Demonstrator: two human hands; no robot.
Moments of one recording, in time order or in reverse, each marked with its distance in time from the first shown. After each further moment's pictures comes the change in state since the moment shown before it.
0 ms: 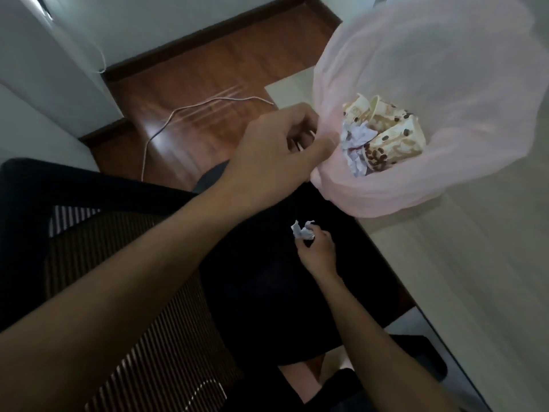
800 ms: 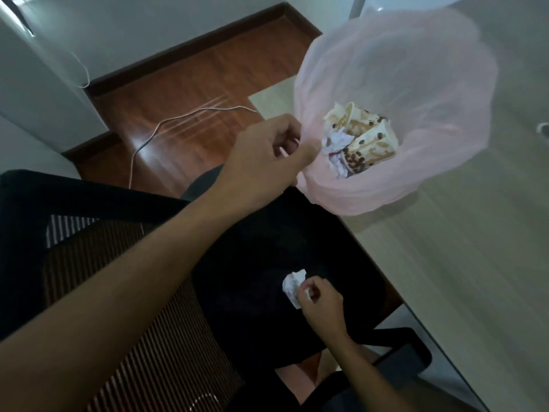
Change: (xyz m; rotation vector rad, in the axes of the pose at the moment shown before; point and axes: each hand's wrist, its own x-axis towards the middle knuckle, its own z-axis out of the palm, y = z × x) left_hand -0.004 -0.002 0.005 -0.035 -0.023 0.004; right_hand -0.116 0.043 -0.022 0.113 0.018 -0.050
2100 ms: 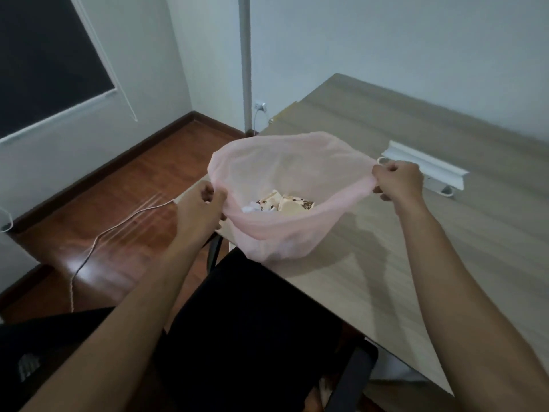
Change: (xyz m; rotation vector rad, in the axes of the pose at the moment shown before) left_hand 0.052 0.054 0.023 0.089 0.152 -0.111; right_hand 0.045 -0.169 -0.364 0.252 0.796 0.148
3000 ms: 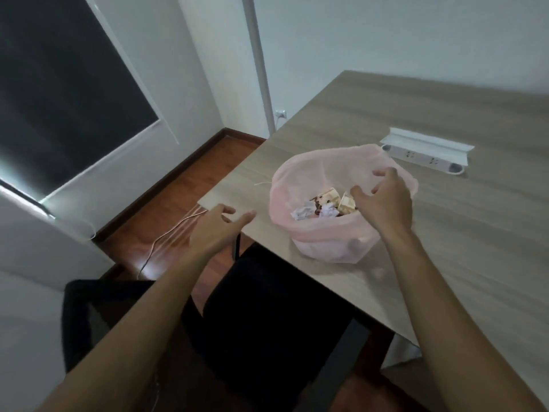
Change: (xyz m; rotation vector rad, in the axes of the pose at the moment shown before) left_hand -0.102 0.049 0.022 0.414 -0.164 -0.109; right_hand -0.069 0.058 -0.087 -0.100 -0.067 -0.177
